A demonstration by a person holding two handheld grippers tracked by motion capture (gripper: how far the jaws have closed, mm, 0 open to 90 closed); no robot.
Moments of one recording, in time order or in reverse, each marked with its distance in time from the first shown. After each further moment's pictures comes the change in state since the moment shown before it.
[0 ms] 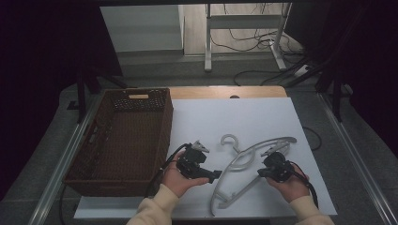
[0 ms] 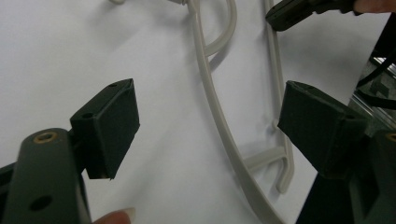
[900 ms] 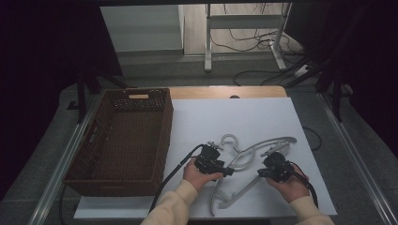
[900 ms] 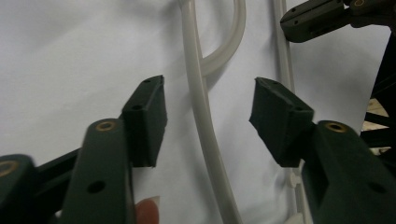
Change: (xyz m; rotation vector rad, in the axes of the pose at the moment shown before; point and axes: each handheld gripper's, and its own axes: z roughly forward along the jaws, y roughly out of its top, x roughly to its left) left arm 0.013 0.013 0.070 0.039 -0.146 -0.100; right arm 0.000 -0.001 0.001 -0.002 -0.002 0.002
